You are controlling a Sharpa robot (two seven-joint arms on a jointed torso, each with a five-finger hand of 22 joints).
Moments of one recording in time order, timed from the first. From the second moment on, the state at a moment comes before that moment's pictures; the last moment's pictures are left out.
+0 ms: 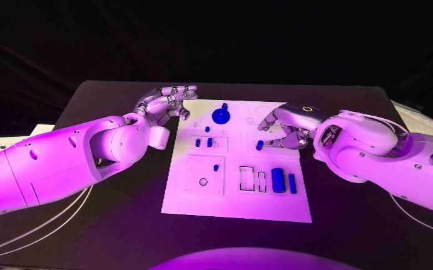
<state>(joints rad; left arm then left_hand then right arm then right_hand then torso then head) 1.14 -0.87 -0.02 1.54 0.13 -0.23 0.36 1.36 -0.13 0.45 -0.02 0.11 1.07 0.16 0.10 0.07 1.19 0.08 0.20 0.16 1.31 0.00 1.03 0.64 0.15 1.29 0.10 0.76 1.03 1.16 -1.00 -0.03 1.79 -1.66 -0.21 -0.21 1.40 -0.15 0.22 0.07 0.16 1.00 0.13 0.06 0.07 0.98 0.10 0.11 0.07 1.46 0.00 1.10 0.99 0.09 1.31 0.11 1.28 1.10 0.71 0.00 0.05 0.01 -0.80</state>
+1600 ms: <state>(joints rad) 1.13 -0.87 -0.02 1.53 0.13 -0.22 0.35 1.36 -0.13 0.45 -0.02 0.11 1.07 0.16 0.10 0.07 1.19 0.08 0.20 0.16 1.30 0.00 1.03 0.64 0.15 1.29 0.10 0.76 1.03 1.14 -0.97 -0.04 1.79 -1.68 -0.25 -0.23 1.47 -0.05 0.38 0.08 0.07 1.15 0.12 0.10 0.08 1.20 0.07 0.16 0.07 1.47 -0.01 1.16 1.06 0.09 1.36 0.08 1.33 1.19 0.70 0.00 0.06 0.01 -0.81</state>
